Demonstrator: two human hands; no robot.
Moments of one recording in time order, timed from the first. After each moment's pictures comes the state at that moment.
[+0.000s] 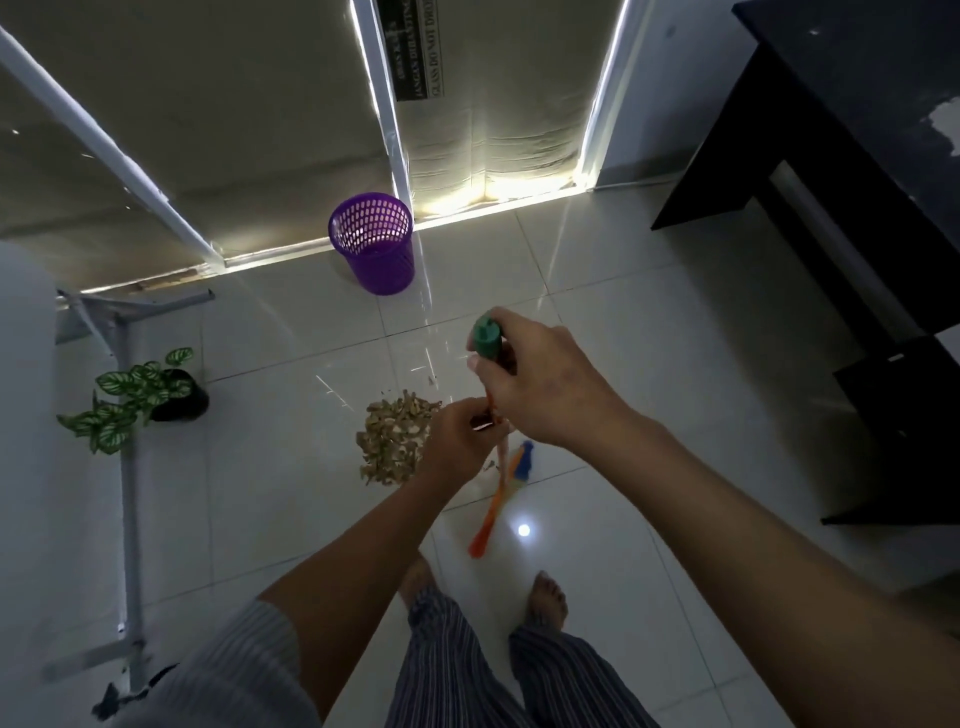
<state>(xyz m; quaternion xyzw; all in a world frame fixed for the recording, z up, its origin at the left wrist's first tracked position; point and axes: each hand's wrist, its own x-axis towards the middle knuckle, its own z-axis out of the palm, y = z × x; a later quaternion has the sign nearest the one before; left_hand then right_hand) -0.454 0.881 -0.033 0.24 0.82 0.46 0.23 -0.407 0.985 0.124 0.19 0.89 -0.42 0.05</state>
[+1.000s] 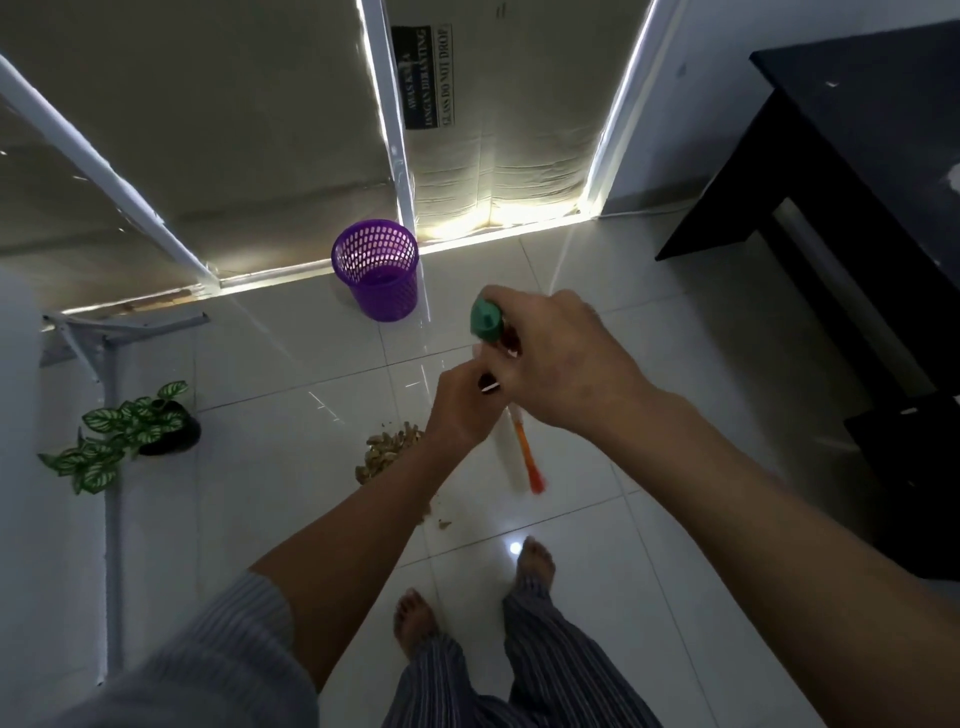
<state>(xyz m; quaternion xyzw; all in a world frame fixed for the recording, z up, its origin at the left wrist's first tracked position) -0.573 0.932 -0.001 0.24 0.84 0.43 0.21 -0.510 1.011 0.167 0.14 0.94 -0.30 0.03</state>
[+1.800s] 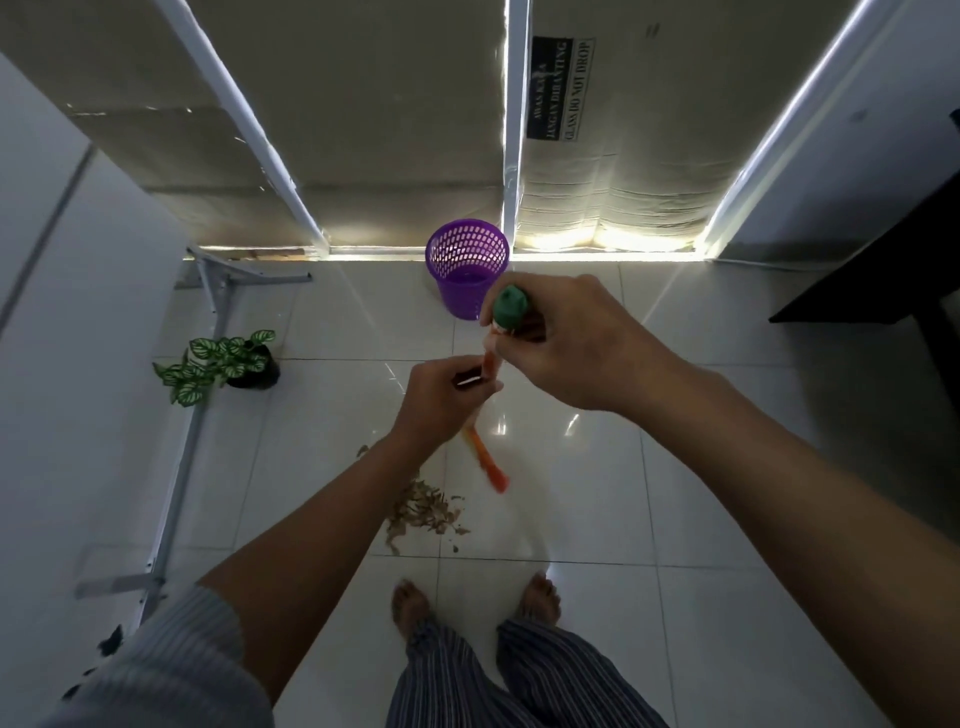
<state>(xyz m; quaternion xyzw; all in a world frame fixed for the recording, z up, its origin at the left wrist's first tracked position) -0.617 0.908 0.009 0.16 0.87 0.46 0.08 -0.578 1.070 0.149 -0.05 0.91 -0.40 0.06</state>
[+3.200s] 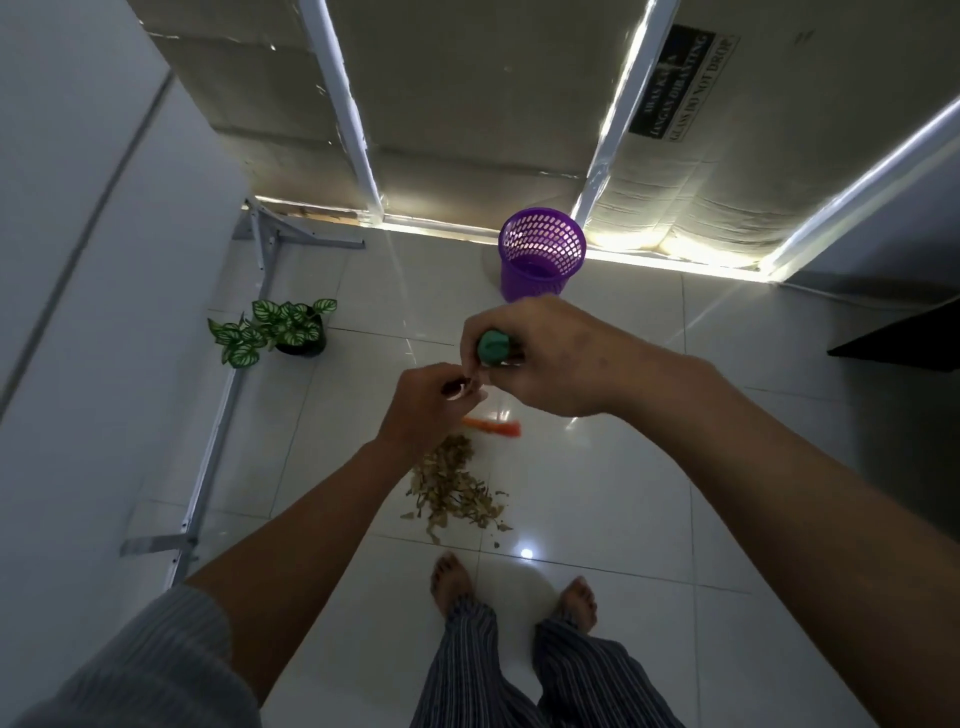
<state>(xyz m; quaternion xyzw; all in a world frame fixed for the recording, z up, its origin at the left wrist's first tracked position) -0.676 0.712 -0.013 0.12 0.89 0.43 0.05 -0.677 0.877 0.142 -0.19 0.89 -0.33 0.24</state>
